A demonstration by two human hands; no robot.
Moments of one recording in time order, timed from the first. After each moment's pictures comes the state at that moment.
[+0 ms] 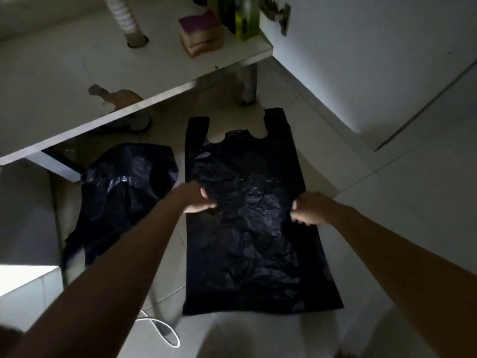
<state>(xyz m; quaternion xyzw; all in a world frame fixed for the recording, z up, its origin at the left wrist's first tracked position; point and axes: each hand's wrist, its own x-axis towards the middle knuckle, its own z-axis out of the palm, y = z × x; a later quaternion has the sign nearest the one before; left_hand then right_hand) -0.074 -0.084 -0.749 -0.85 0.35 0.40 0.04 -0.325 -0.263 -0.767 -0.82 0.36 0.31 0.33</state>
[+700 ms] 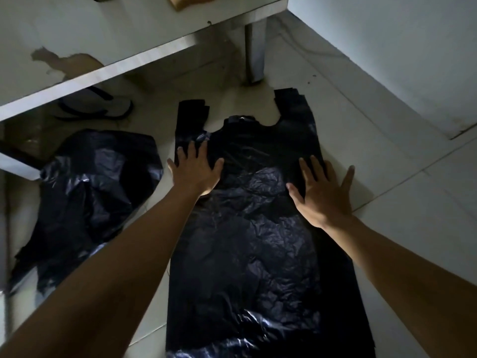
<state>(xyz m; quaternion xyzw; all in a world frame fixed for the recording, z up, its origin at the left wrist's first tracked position) -0.031 -0.159 -0.880 -0.92 0.36 0.14 -0.01 -0.291 -0.292 -0.897 -0.90 0.43 0.07 0.05</state>
